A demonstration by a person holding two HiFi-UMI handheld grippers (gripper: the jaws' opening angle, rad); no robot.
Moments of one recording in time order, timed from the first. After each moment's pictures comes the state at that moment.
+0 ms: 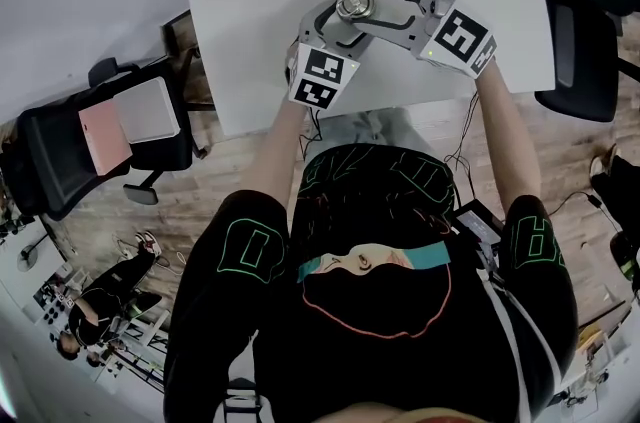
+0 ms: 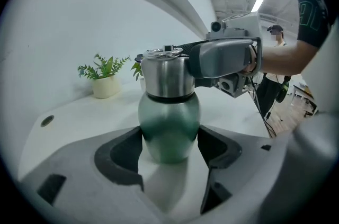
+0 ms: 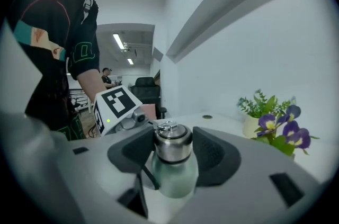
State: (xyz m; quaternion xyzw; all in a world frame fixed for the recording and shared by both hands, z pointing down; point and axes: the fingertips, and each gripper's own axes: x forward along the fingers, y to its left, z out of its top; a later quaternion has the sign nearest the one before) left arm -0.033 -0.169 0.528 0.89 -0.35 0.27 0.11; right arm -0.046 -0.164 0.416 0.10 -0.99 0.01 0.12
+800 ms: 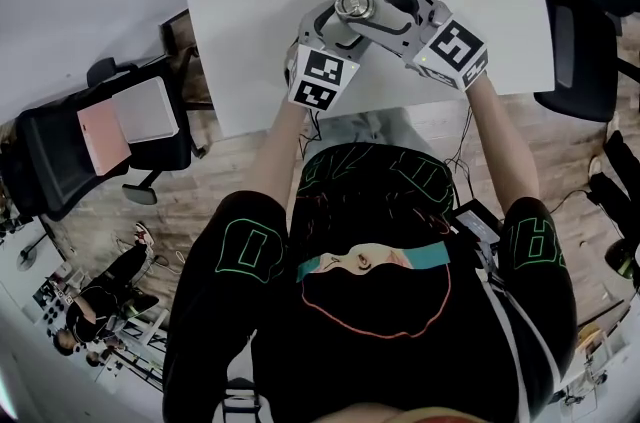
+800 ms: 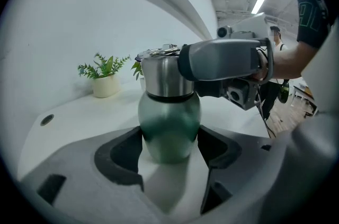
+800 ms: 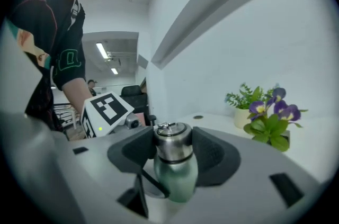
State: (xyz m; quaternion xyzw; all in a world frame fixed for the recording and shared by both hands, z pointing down) left arm -0.034 -0.167 0.528 0.89 -0.35 0.28 0.11; right arm -0.046 -0.168 0.423 0.17 -0.98 0.07 0.09
